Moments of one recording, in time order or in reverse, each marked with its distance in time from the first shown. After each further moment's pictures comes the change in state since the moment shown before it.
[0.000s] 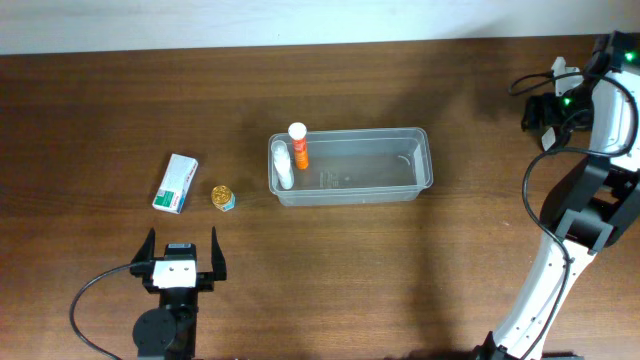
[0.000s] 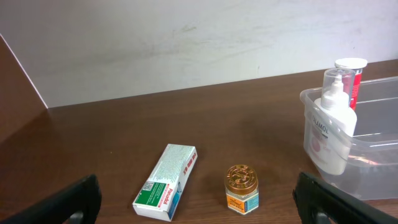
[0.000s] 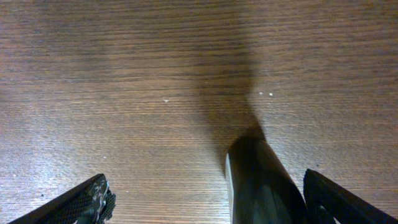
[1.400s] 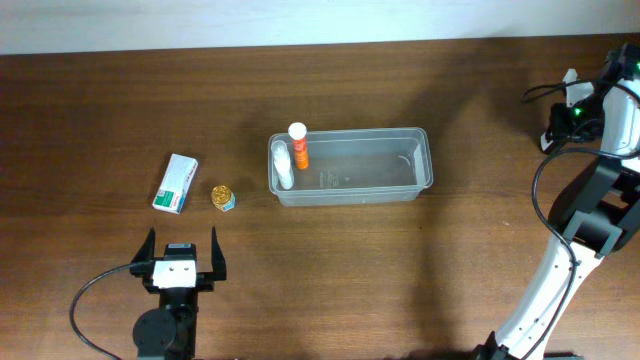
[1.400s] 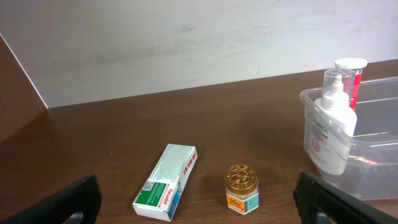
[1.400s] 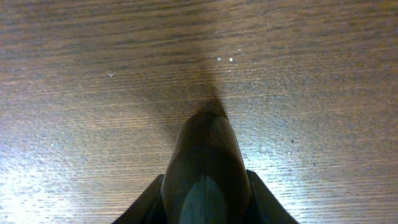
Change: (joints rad) left arm 0.000 0.000 0.000 0.000 0.000 0.000; right arm -0.050 0.002 -0.049 0.014 0.026 -0.002
